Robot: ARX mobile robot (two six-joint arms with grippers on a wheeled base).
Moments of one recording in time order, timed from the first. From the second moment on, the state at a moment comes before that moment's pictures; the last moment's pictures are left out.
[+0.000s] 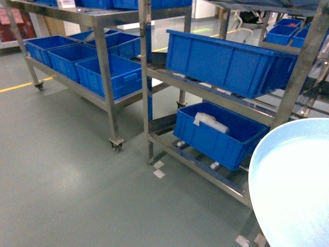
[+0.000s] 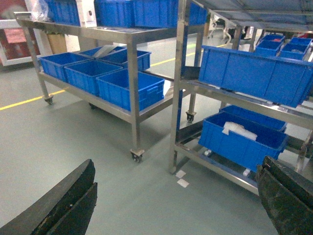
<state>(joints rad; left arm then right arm) 0.00 0.01 0.01 -0.01 0.00 0.00 -0.14 0.83 0.25 0.09 -0.35 0.21</state>
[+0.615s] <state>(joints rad) 0.00 0.01 0.01 0.00 0.00 0.00 -0.14 0.82 0.25 0.09 -0.35 0.21</state>
